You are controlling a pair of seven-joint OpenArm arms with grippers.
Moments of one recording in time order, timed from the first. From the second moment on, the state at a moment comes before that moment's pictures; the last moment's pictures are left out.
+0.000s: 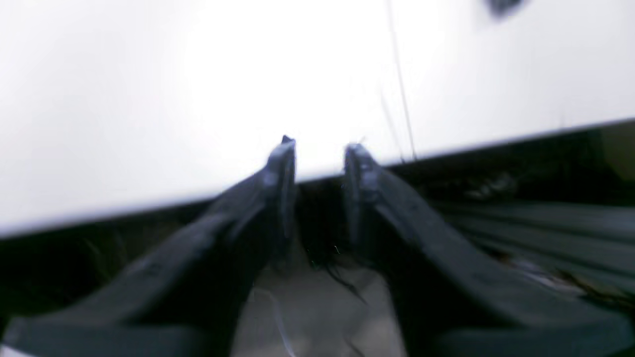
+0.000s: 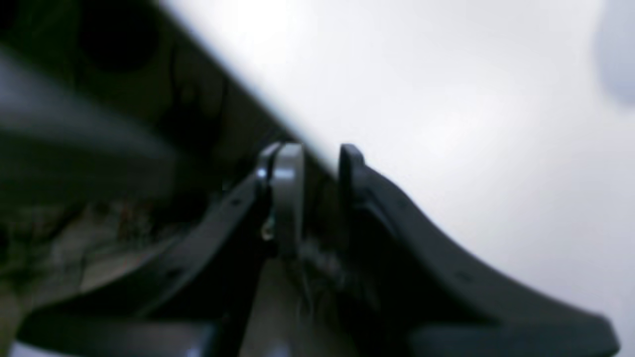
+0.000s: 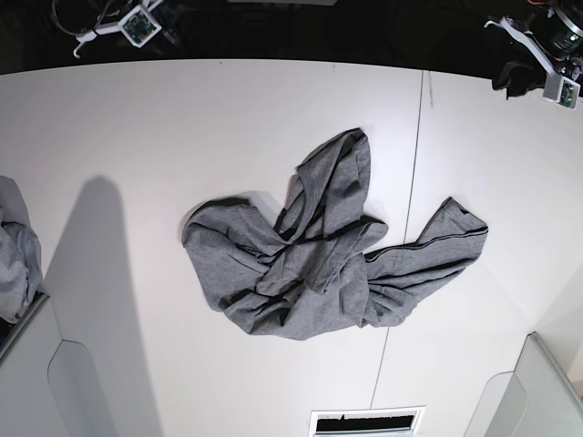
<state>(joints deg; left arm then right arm) 47.5 -20.2 -30.8 107.4 -29.2 -30.6 25.9 -47.6 30.9 -11.1 107.5 -1.3 8.6 -11.2</state>
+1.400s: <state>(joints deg) -13.3 -29.9 18.4 58.3 -4.6 -21.7 9.8 -11.2 -2.2 -17.6 79.8 6.7 15.7 -15.2</state>
